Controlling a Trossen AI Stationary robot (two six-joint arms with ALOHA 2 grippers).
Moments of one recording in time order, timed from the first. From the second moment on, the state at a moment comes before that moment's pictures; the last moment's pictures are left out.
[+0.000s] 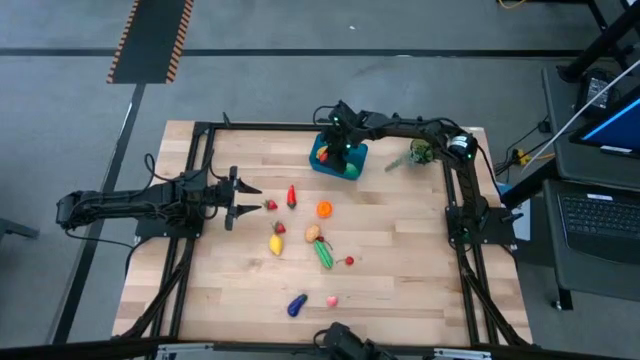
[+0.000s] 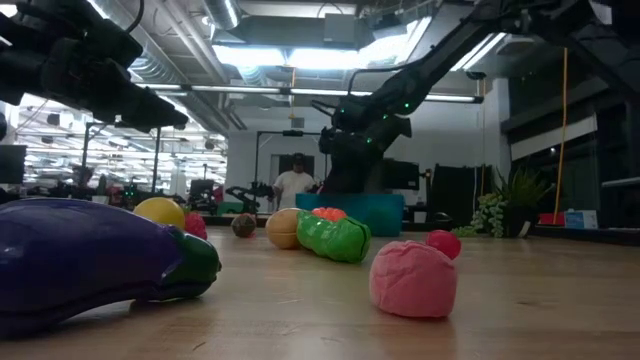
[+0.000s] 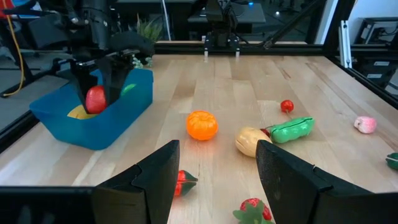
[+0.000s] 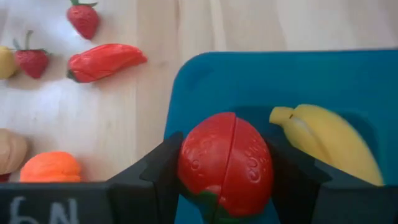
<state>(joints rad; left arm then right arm) 0.22 0.35 0.10 0.03 0.14 0.04 -0.58 2.12 1.52 -0.41 -0.52 -0.24</state>
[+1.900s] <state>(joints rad) 0.22 0.35 0.10 0.03 0.07 0.04 -0.60 1.81 1.45 -0.49 -0.50 -0.17</state>
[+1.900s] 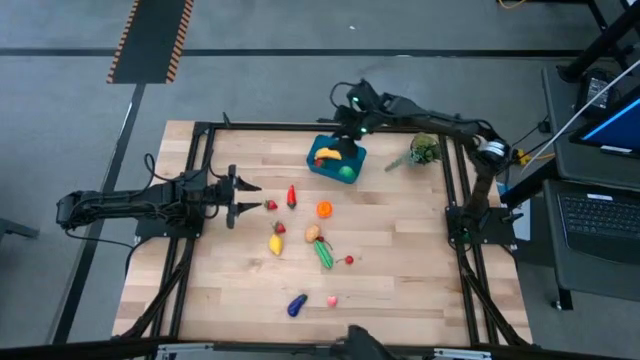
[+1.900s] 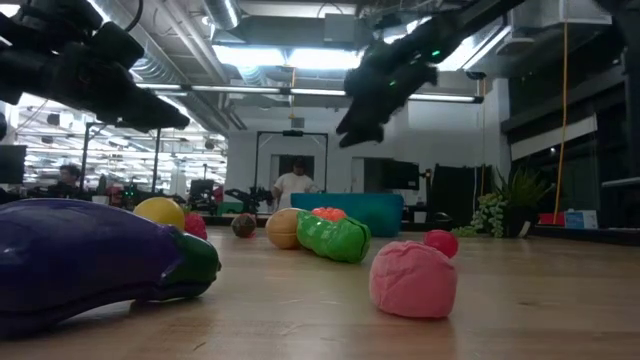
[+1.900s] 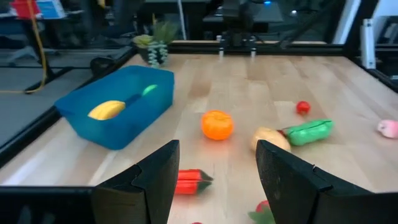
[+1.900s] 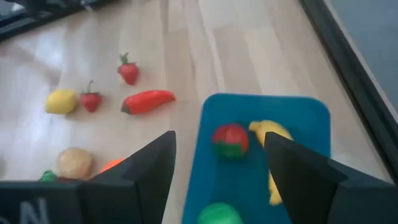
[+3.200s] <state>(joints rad) 0.22 0.38 0.10 0.08 0.25 -0.04 -0.11 0.88 0.25 0.55 -0.39 0.08</state>
